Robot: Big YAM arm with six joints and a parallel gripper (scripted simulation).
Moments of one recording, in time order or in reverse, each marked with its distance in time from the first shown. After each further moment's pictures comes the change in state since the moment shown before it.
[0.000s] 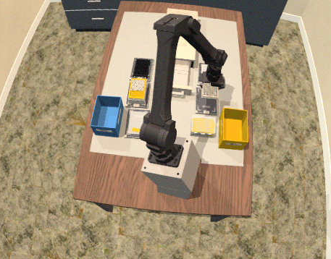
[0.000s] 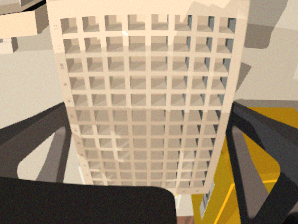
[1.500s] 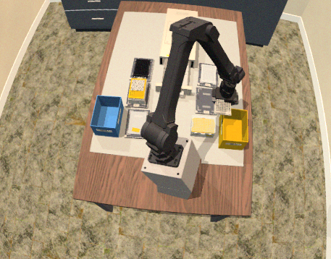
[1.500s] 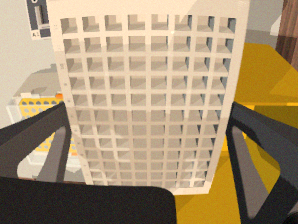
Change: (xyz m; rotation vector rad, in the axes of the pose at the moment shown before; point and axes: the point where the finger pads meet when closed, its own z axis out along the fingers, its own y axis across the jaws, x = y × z) arm 0.084 -0.065 -0.002 0.002 0.001 0.019
